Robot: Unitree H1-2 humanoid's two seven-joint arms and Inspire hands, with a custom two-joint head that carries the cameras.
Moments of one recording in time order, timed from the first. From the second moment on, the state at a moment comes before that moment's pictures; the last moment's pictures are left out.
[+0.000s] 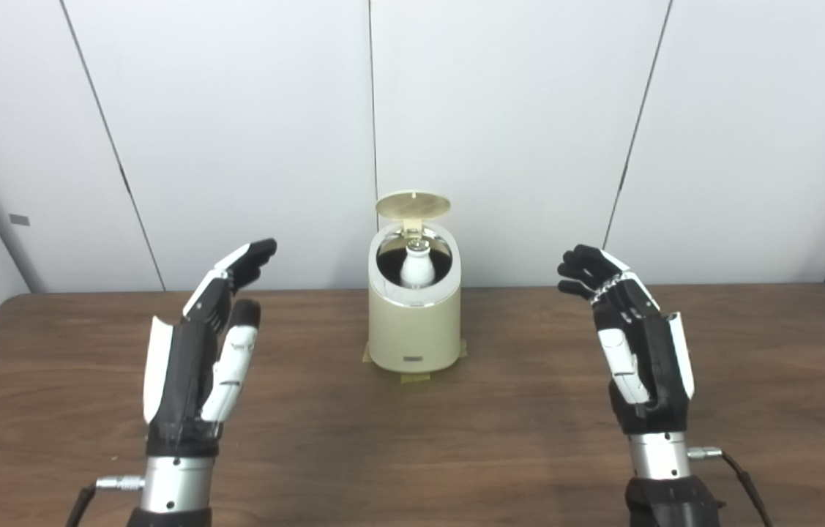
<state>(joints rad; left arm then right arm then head) -0.16 0.08 0.02 -0.44 0.25 -0.08 0.01 -0.20 -0.08 0.03 -0.03 0.01 -0.42 -0.14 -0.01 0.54</state>
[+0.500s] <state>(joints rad) -0.64 0.15 -0.20 -0.46 0.82 0.33 -0.30 -0.20 -0.04 -0.01 -0.03 -0.02 -0.42 -0.12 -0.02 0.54</state>
